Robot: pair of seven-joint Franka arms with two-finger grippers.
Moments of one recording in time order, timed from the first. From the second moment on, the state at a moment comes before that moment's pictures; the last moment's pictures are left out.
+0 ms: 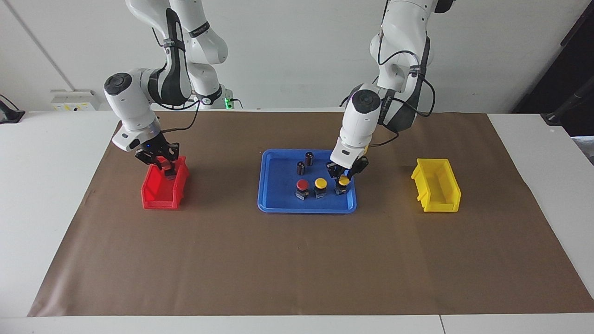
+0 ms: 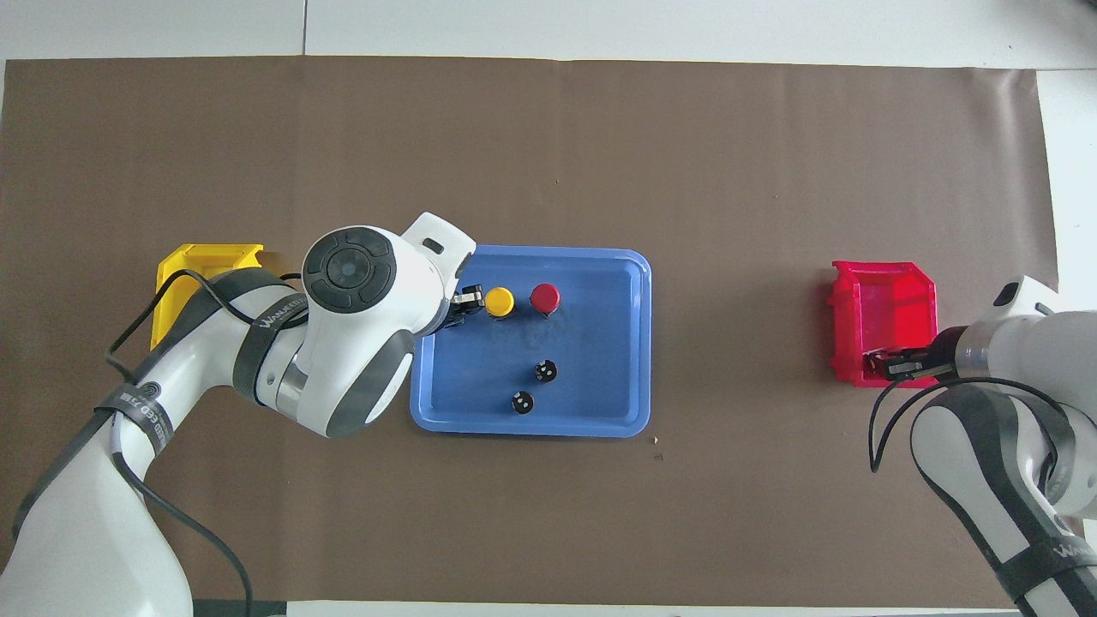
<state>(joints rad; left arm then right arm) -0.52 0.19 -0.08 -1.99 0.00 2.19 -0.71 -0.18 -0.15 0.03 -2.48 0.04 2.38 -0.36</state>
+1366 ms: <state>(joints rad) 0.01 -0.02 -0.04 -2.06 0.00 1.95 0.08 0.50 0.38 0.05 -1.64 -0.01 2.13 0.64</state>
